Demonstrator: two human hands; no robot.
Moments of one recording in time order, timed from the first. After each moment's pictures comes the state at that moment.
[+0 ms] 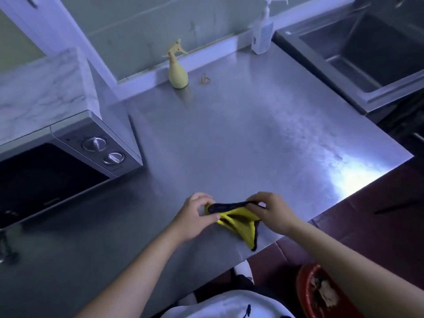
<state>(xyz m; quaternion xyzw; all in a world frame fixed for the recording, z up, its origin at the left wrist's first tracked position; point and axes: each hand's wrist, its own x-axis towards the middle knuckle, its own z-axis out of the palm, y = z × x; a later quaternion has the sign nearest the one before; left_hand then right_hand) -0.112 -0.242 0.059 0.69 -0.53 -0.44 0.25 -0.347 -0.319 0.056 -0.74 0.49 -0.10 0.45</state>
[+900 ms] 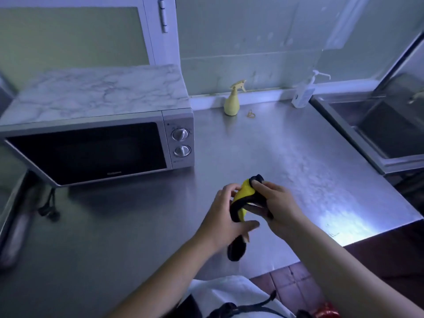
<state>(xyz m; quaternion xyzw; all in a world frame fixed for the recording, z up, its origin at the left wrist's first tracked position) -0.066 -0.147 0.131 0.62 -0.51 -0.39 0.45 -0.193 -0.232 0.184 -0.38 0.48 -0.30 0.73</state>
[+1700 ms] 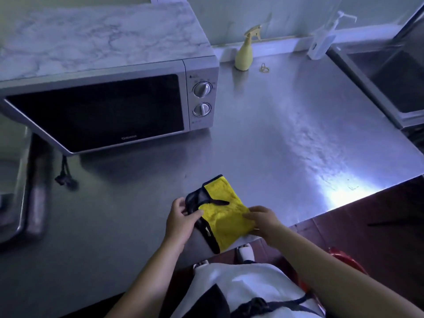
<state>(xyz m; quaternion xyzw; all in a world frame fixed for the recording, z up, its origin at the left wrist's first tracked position) 0.049 -0.026 -0.021 0.77 -0.17 -0.44 0.44 -0.156 -0.130 0.023 -0.35 0.69 -0.09 0.63</state>
